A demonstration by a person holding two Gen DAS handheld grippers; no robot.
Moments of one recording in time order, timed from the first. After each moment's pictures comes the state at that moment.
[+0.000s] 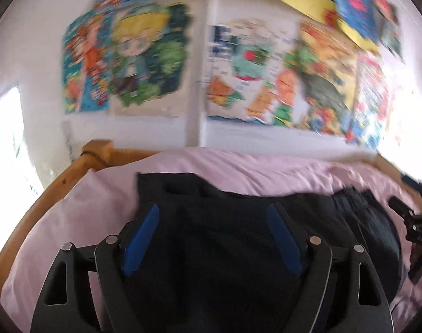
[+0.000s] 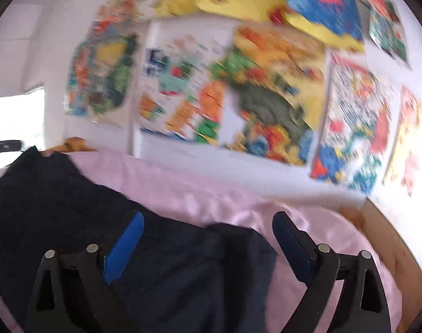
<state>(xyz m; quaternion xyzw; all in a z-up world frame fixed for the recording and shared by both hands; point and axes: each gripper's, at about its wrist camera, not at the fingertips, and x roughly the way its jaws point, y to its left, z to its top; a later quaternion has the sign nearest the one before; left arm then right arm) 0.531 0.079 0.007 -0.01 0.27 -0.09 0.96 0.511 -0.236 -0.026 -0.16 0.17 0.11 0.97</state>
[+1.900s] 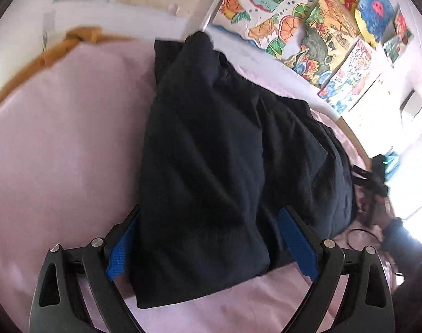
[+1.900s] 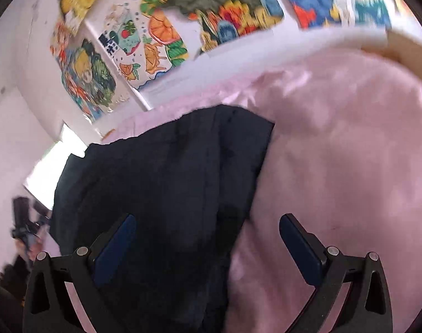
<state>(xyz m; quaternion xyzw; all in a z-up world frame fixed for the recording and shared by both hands) 0.493 0.188 -0.073 -0.16 0.44 -0.23 0.85 0.563 -0.425 -0.104 0.14 0.41 0.24 0.87</state>
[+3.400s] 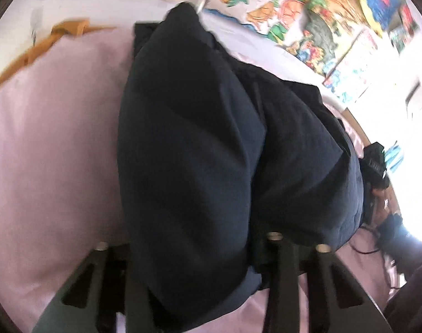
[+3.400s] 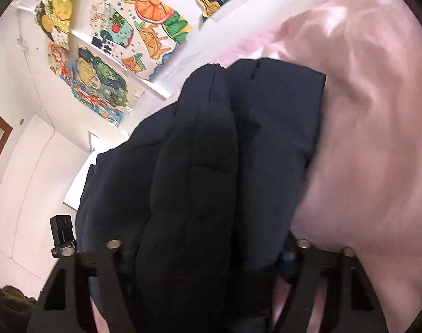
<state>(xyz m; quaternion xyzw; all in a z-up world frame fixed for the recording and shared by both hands) 0.504 0.182 -0.060 -0.12 0.46 -0.22 0.85 0.604 -0.395 -0.136 0.24 0.43 0.31 0.81</state>
